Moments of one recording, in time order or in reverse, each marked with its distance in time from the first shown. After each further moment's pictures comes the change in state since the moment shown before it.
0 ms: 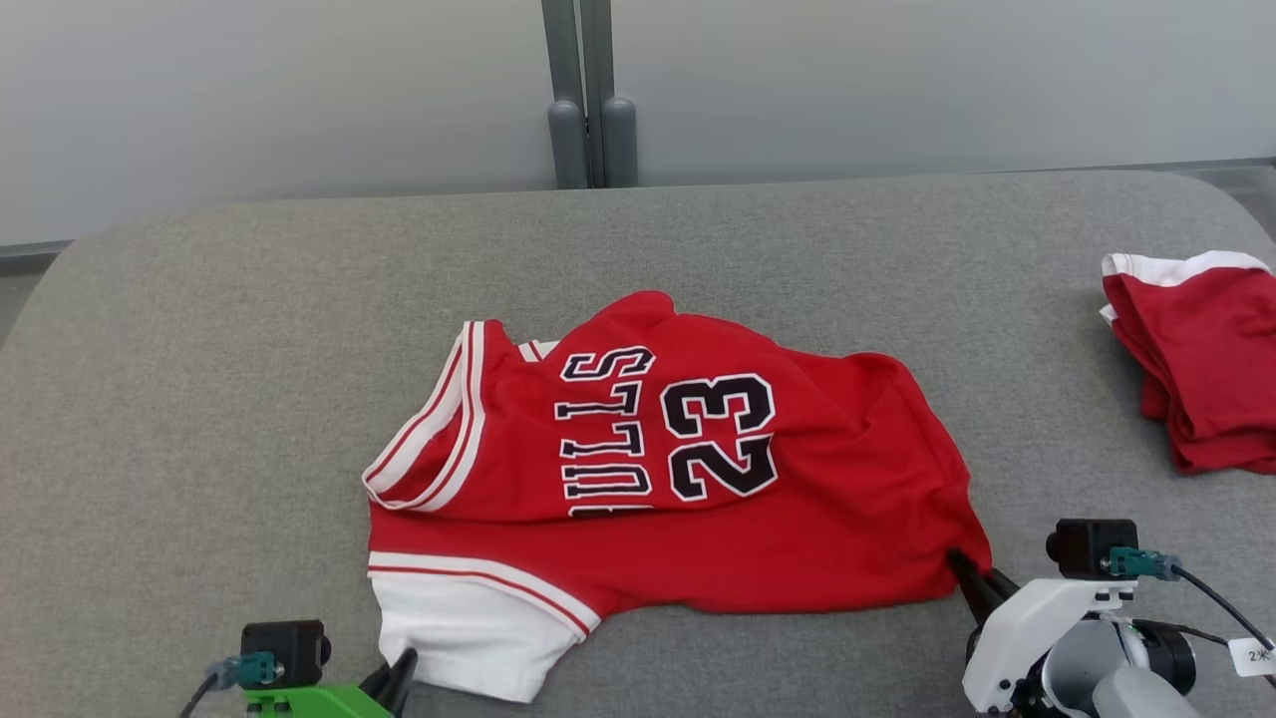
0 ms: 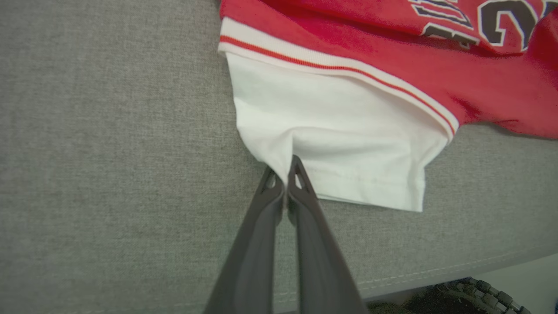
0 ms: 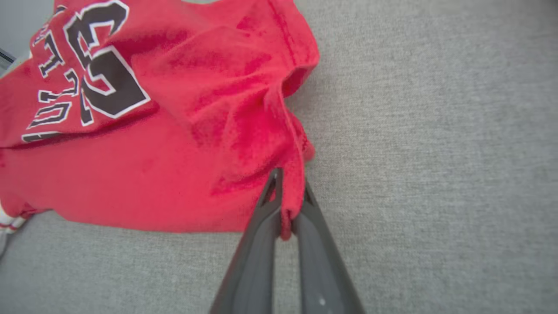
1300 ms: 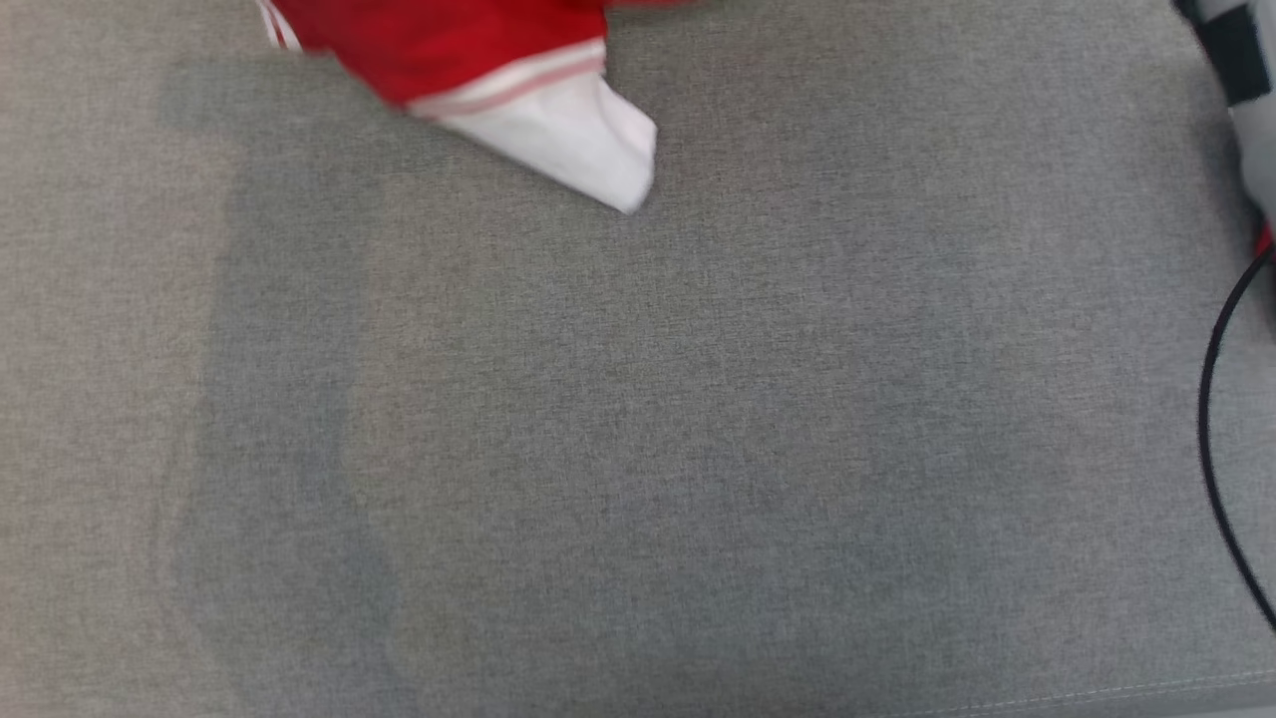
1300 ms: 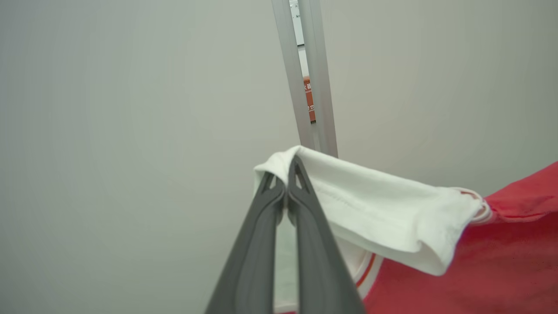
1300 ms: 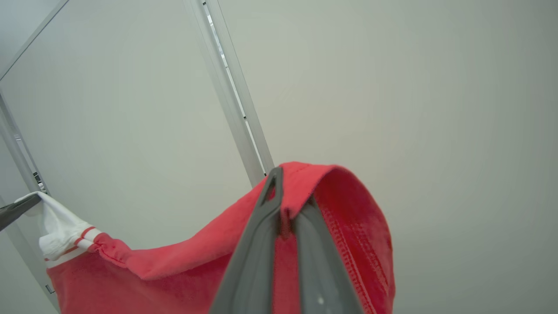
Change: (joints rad) left arm -1.615 0.158 -0.160 0.472 0.064 -0.105 -0.207; right arm -1.342 -0.056 0.221 0.212 0.333 0.000 -0.287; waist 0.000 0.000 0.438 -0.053
